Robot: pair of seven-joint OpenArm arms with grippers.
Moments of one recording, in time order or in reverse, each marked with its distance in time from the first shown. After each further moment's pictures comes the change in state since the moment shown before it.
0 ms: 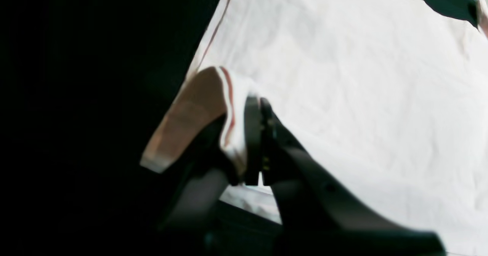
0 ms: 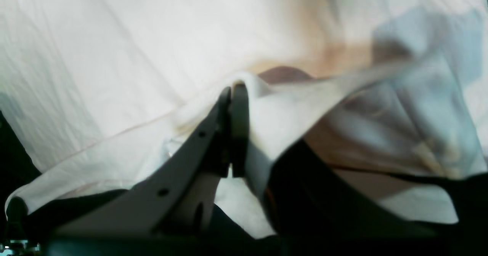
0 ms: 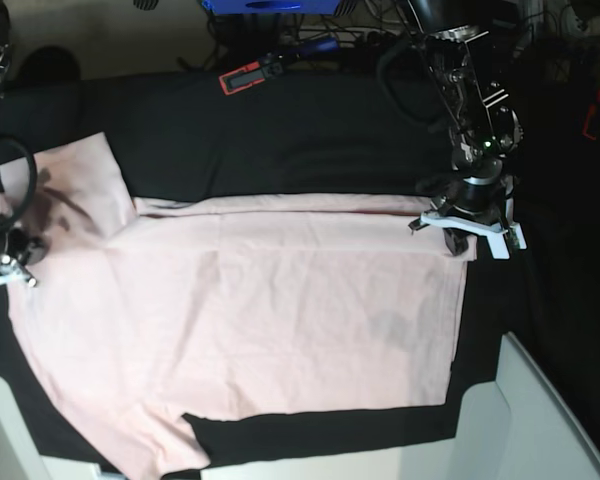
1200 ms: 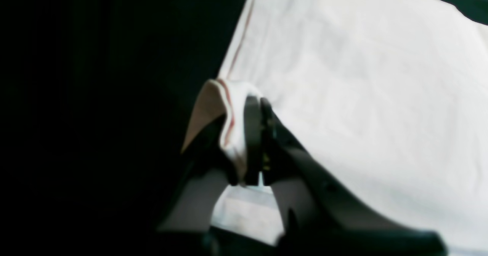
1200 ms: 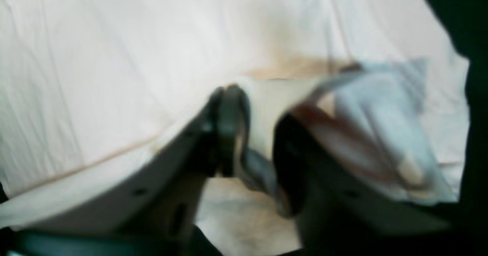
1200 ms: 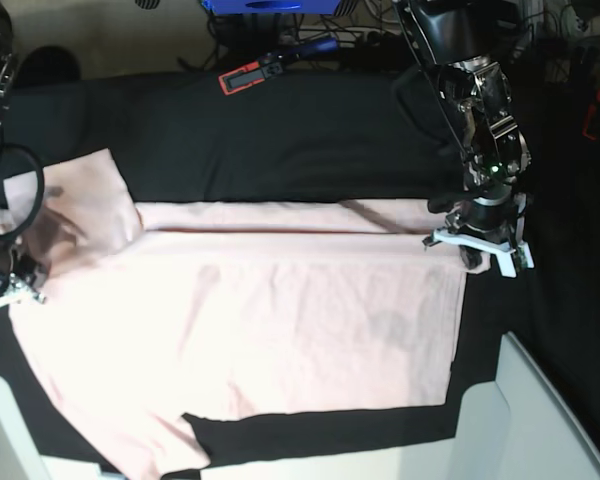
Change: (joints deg) left arm -6.0 -2.5 -2.0 -7.1 5.9 0.1 -2.6; right arm 2.4 -1.2 -3.1 0.0 -6.0 0.0 8.6
